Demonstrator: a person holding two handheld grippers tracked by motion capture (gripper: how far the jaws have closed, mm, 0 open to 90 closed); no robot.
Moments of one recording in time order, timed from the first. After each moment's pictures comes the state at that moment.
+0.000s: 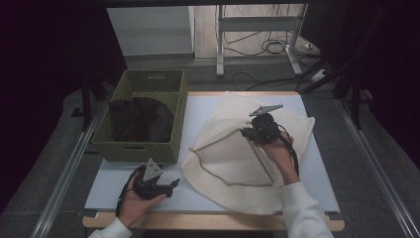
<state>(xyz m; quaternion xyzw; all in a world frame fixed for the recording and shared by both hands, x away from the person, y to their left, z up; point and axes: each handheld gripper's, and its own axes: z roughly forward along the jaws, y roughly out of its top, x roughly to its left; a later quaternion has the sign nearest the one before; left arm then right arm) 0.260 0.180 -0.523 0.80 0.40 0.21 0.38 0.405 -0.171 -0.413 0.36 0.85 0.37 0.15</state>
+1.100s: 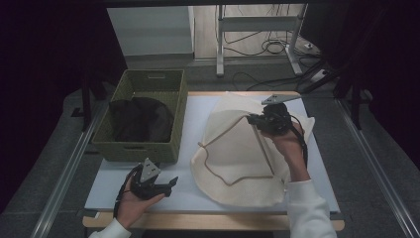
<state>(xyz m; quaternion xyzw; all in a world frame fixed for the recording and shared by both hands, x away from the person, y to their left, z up) 0.254 0.181 -0.513 0.79 0.42 0.23 0.39 0.398 -0.189 -0.369 0.34 0.82 0.42 0.18</state>
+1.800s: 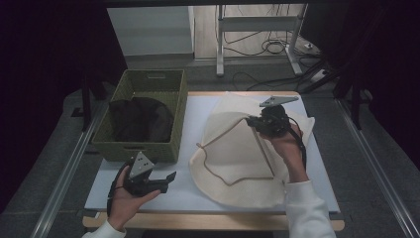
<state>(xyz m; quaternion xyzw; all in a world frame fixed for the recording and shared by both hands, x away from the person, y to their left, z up) 0.244 0.185 -0.464 0.78 0.41 0.22 0.42 0.397 -0.186 -0.375 0.35 0.82 0.41 0.18</state>
